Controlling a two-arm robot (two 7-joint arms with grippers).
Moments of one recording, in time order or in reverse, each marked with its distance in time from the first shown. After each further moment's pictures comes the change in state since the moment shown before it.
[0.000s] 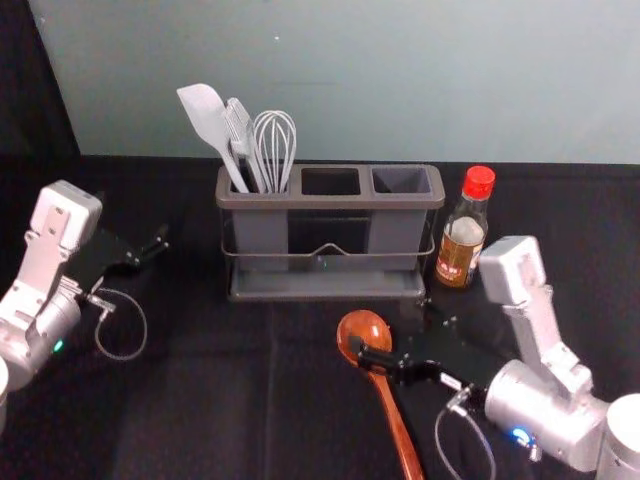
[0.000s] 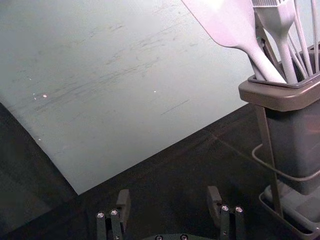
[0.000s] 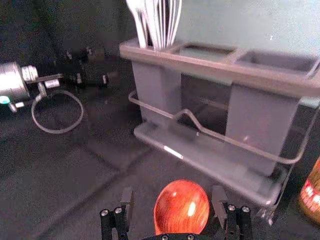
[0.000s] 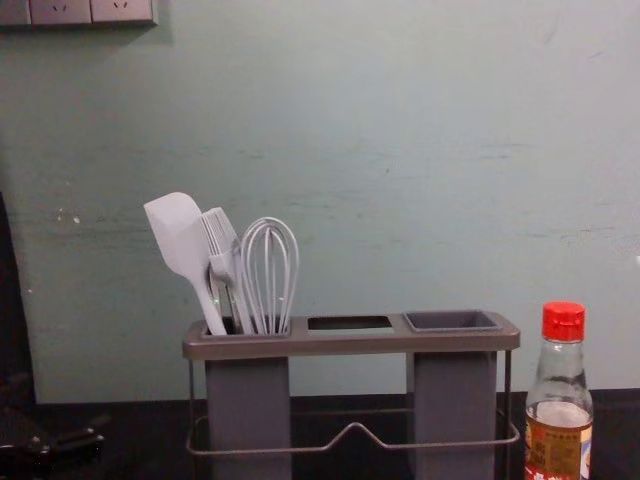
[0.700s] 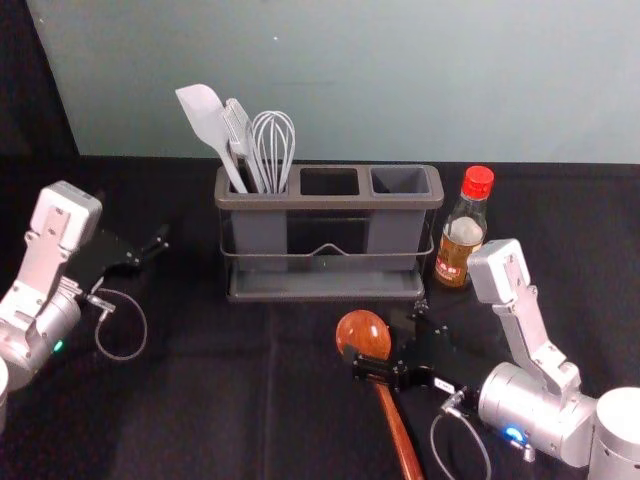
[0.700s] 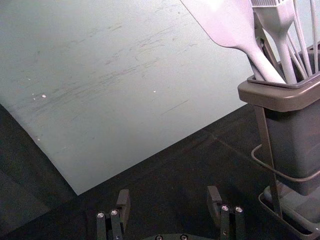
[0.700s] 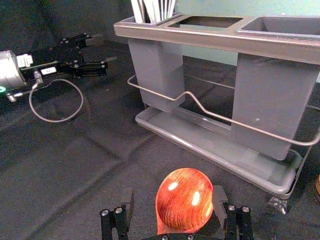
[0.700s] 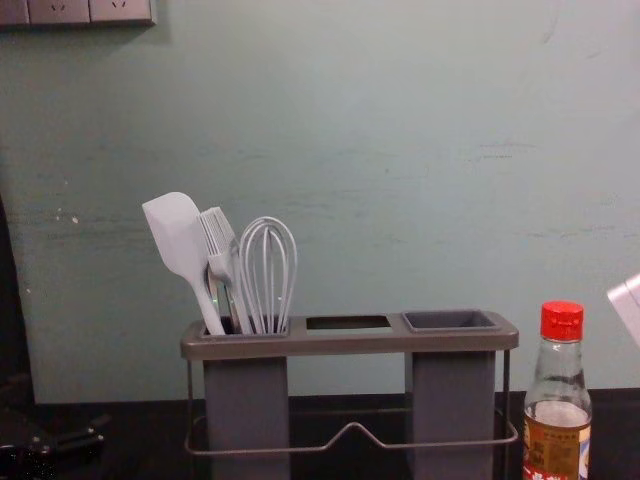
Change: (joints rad) left arm 0.000 0.000 0.000 0.000 0.000 0.000 0.000; right arm 0.040 -0.015 -0.020 0.068 0.023 0.039 0.037
